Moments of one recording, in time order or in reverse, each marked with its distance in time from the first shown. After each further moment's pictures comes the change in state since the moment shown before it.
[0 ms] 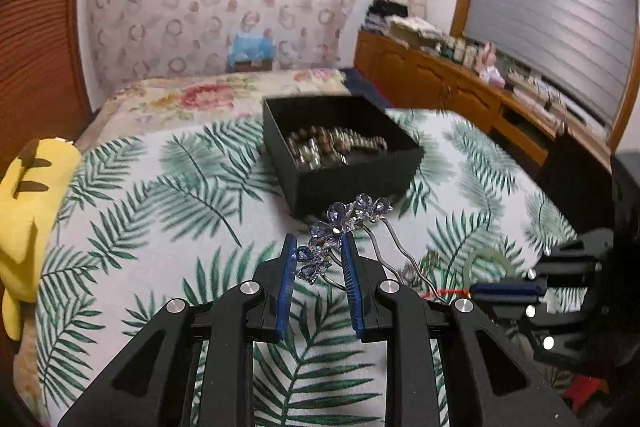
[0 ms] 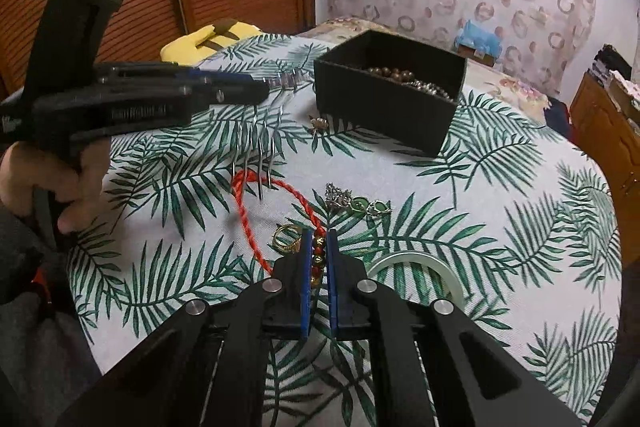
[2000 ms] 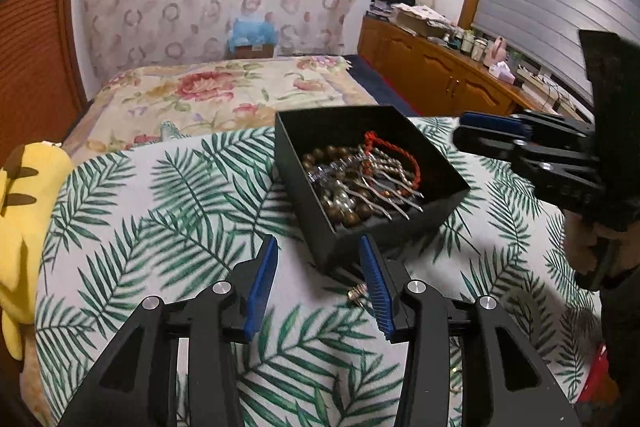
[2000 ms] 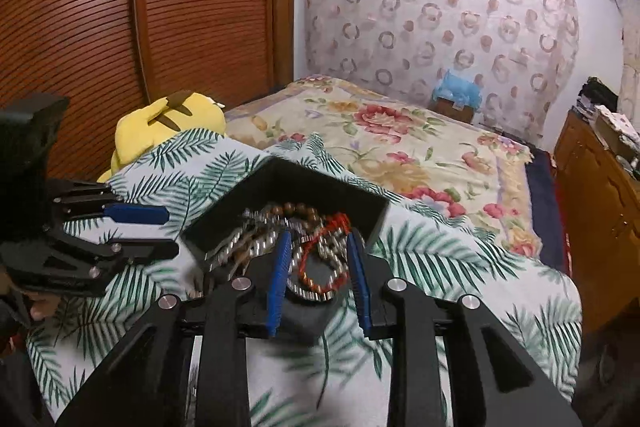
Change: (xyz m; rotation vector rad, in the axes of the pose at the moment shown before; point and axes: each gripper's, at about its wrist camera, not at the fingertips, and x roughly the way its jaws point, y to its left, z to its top) left arm 0.051 0.022 0.037 -0.009 0.086 -0.014; right arm 0.017 -0.101 0.108 -0.005 -0.179 -0.059
